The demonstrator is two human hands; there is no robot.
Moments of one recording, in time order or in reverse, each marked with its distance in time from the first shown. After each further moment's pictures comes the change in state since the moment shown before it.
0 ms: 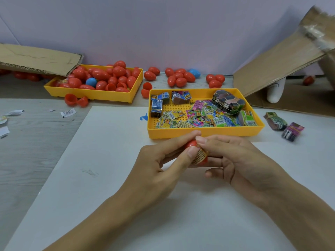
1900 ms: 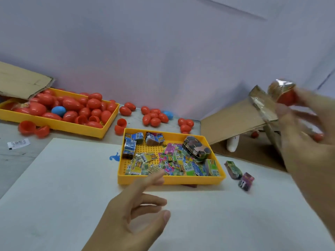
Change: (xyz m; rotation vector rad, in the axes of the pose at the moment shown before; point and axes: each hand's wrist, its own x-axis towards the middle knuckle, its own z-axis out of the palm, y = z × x) left_hand 0.004 -0.014 0.001 -0.075 0.106 -0.009; right_hand -0.028 -0.124 -0.080 -1.361 0.842 -1.106
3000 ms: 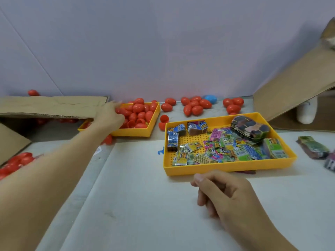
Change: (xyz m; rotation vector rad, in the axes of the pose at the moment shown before) left_hand 0.188 0.002 -0.183 1.205 0.336 -0.313; right_hand -0.115 -0.109 0.111 1.176 -0.609 0.834
